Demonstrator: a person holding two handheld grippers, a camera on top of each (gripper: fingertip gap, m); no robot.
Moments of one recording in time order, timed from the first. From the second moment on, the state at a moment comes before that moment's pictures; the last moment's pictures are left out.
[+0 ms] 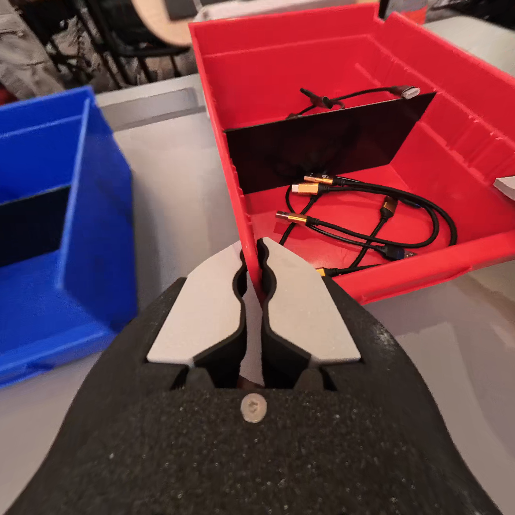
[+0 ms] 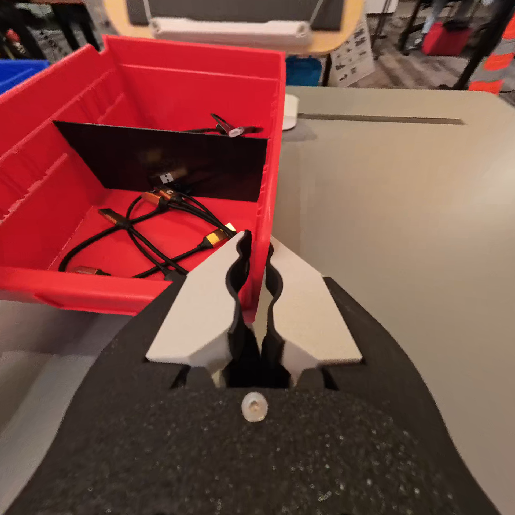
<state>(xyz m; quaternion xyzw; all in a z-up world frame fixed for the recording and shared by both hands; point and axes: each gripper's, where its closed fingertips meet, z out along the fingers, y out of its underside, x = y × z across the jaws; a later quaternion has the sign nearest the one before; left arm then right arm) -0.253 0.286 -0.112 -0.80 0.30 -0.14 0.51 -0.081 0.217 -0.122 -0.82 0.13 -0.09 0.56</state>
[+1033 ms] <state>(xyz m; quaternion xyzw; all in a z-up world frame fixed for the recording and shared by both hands) -0.527 0.416 -0.136 -0.84 0.16 -0.15 0.49 -0.077 0.180 -0.099 -0.77 -0.01 0.09 0.63</state>
